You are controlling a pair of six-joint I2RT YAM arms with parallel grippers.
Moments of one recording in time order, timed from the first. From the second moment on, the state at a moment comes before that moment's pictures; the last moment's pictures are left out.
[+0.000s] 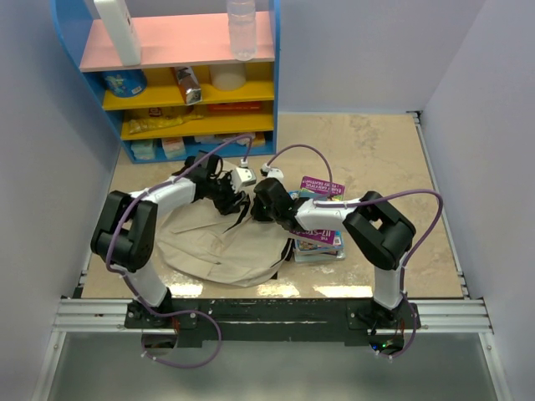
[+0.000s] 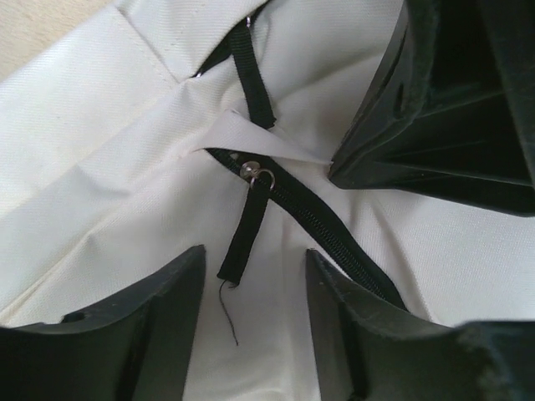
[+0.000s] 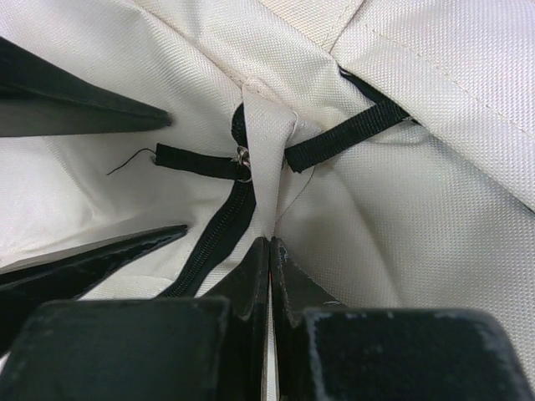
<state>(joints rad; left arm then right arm) -0.33 1.71 1.01 -0.30 0.52 0.66 0.85 1.91 1.09 0.10 0.19 0.74</state>
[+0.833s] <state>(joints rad) -0.35 1.63 1.05 -0.39 0.53 0.70 0.82 1.91 1.08 0.13 0.15 0.76</state>
